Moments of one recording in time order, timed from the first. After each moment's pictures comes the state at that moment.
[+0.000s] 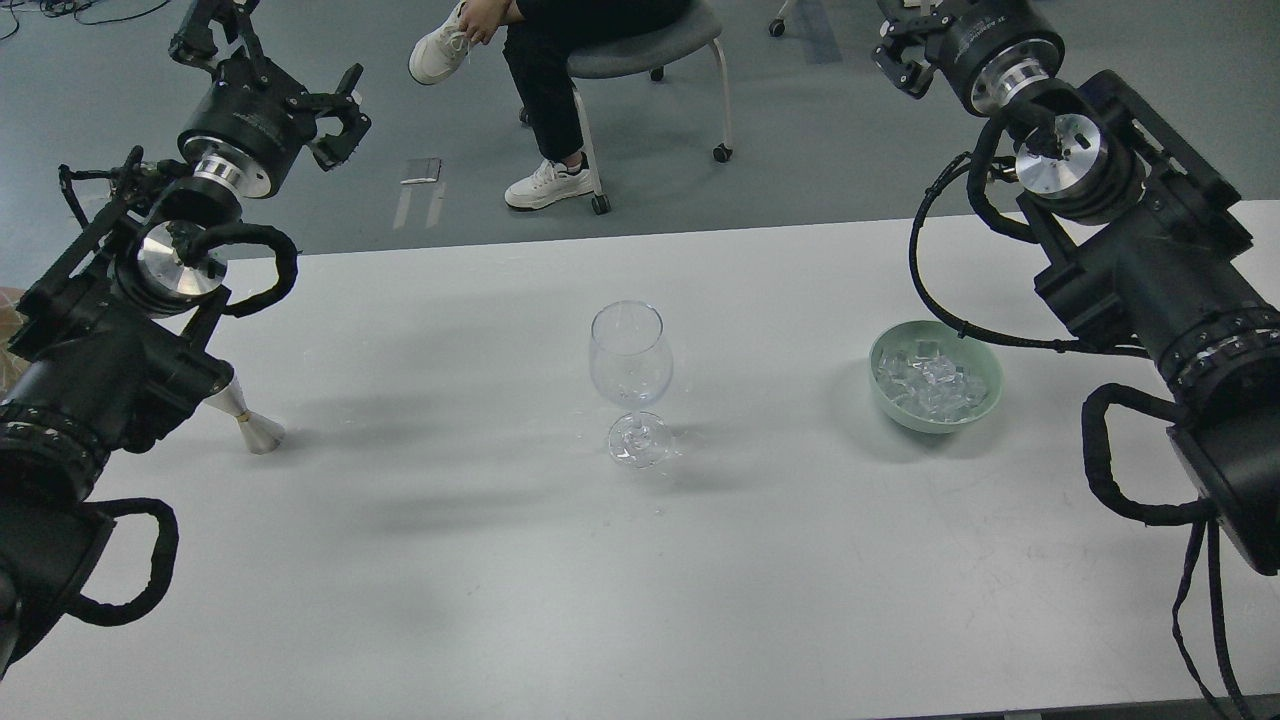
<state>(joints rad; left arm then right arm) -1.01 0.30 -0.91 -0.41 0.02 -0.44 -0.14 1.12 -0.07 1.17 0.37 -0.28 0.21 0.08</state>
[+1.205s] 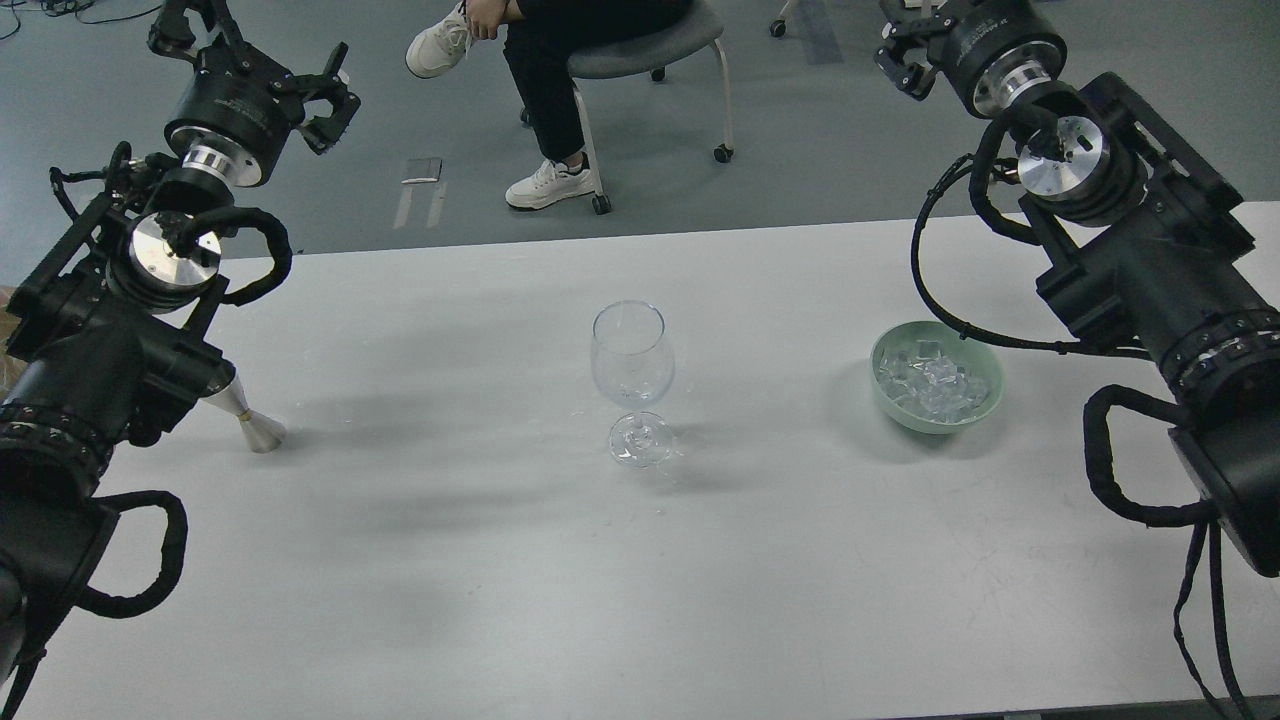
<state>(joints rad) -1.00 0.29 -1.01 -0.43 0.01 -0.44 -0.12 1.12 -0.07 1.17 0.38 -0.28 0.21 0.08</state>
